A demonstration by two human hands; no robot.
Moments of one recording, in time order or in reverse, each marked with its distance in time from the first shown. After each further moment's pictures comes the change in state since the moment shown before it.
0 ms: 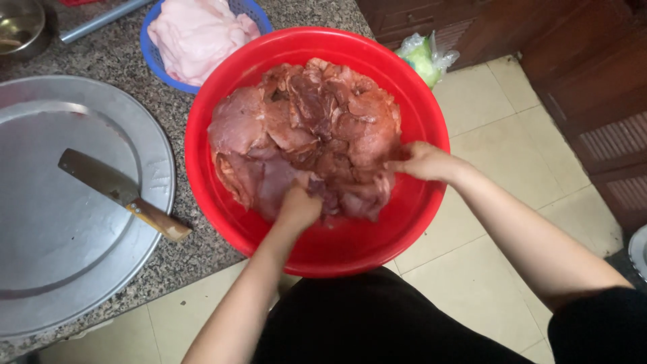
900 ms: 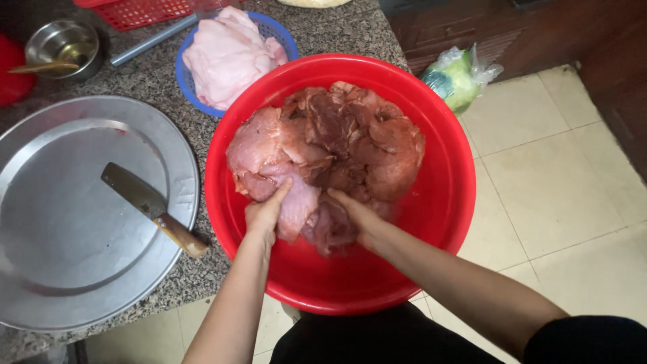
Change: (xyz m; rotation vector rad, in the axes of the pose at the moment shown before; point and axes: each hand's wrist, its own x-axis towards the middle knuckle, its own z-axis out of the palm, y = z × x) left_hand -0.008 0.038 -0.096 -0.503 0.411 -0.587; right_hand 0.079 -0.071 0.167 1.486 -0.386 0.331
